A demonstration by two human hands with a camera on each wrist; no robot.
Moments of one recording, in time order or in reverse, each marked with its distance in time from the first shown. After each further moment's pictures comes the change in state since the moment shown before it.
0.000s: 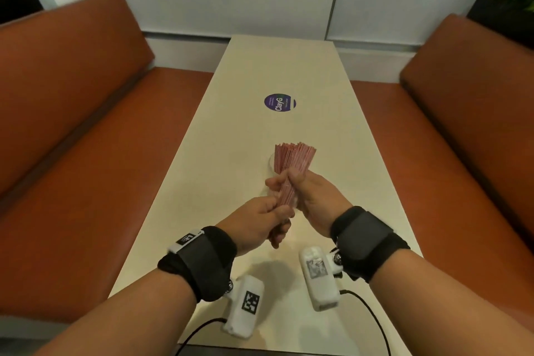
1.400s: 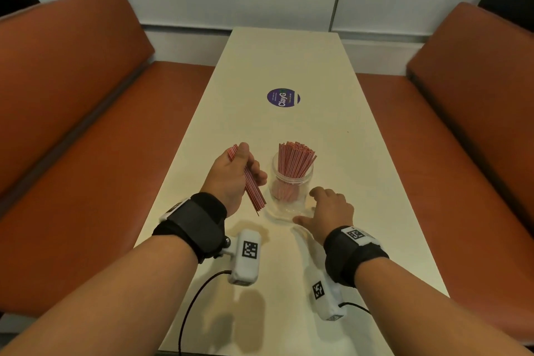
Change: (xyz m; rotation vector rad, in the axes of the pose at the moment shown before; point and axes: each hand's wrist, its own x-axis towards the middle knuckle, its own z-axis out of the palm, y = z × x) left_hand 0.042 0.022 -0.049 -0.438 0.508 0.138; right_hand 0.033 0.080 -0.032 -1.294 0.376 0.227
